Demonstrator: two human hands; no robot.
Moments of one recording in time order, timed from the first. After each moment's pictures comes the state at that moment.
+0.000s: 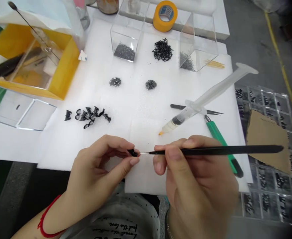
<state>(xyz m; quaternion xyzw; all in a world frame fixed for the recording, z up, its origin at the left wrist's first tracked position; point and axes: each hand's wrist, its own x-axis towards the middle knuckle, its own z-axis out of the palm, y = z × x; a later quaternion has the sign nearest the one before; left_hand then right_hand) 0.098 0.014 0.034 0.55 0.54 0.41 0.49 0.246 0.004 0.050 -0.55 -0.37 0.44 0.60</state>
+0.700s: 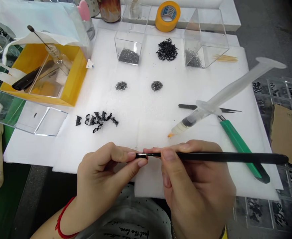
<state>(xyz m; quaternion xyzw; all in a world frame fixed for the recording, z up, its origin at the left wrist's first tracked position) 0.098 0.011 0.032 0.52 0.55 0.46 0.47 0.228 0.004 0.043 -0.57 -0.33 0.43 0.62</state>
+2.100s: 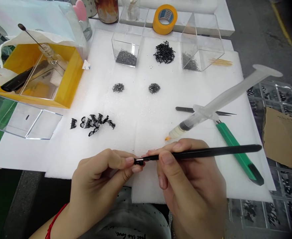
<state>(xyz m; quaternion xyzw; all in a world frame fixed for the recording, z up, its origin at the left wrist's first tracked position) 0.094 0.011 0.029 0.55 0.51 0.44 0.49 0.235 0.006 0.047 -0.56 -0.31 0.52 0.56</state>
